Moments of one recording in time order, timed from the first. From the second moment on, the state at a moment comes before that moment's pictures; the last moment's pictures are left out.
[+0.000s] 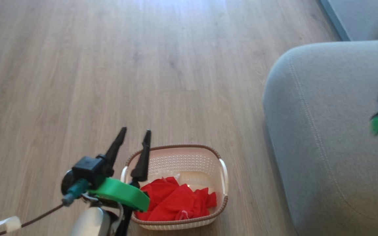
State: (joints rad) left arm -0.10 0.05 -0.28 0.14 -0.33 -0.05 -0.26; right arm -0.35 -0.30 -0.12 0.18 0.49 0.13 -0.26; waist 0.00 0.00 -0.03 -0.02
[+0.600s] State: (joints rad) left arm -0.04 0.05 -0.20 0.11 -0.24 0.04 -0.26; right arm 0.00 -0.10 0.00 0.08 0.49 0.13 -0.26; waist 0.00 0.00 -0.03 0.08
